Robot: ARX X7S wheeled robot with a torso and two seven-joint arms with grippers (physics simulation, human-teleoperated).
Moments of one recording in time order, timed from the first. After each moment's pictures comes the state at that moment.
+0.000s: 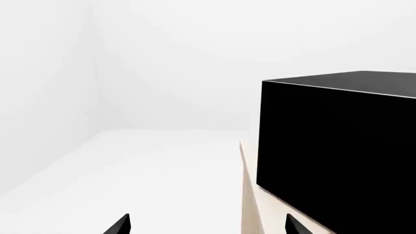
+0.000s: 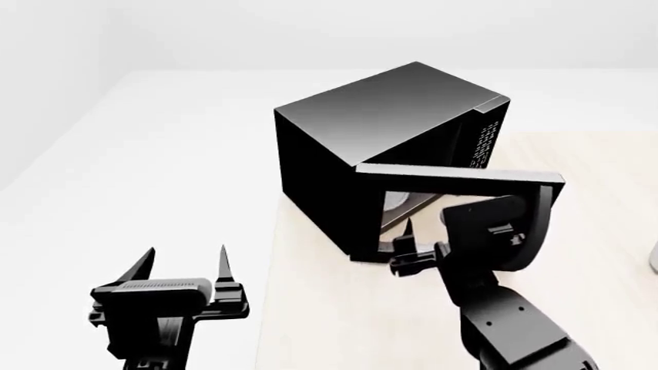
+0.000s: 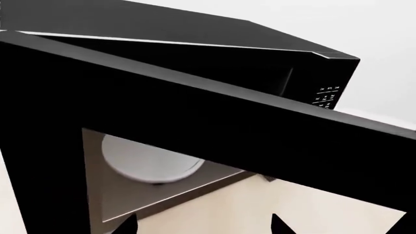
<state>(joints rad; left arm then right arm) -0.01 -0.38 0.21 0.39 -0.35 -0.22 -0.38 0.48 0.39 -0.36 -0.11 0.38 0.63 0.28</state>
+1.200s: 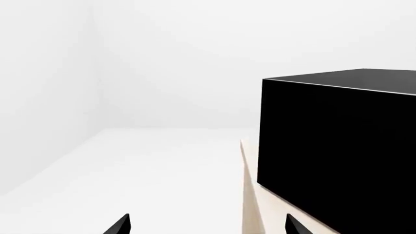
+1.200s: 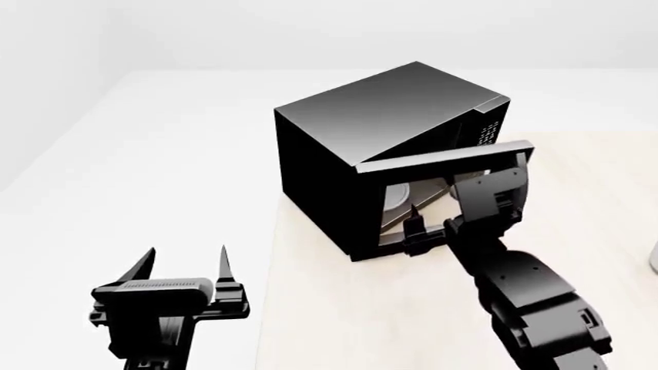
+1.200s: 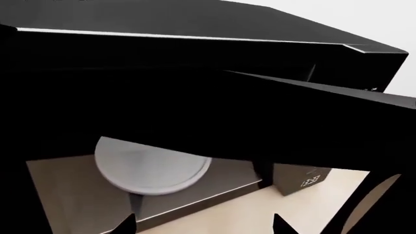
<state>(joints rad) -0.01 -0.39 0.23 0.38 -0.35 -0.22 -0.40 0.67 0.41 -0.39 0.24 0.41 0.51 0.04</state>
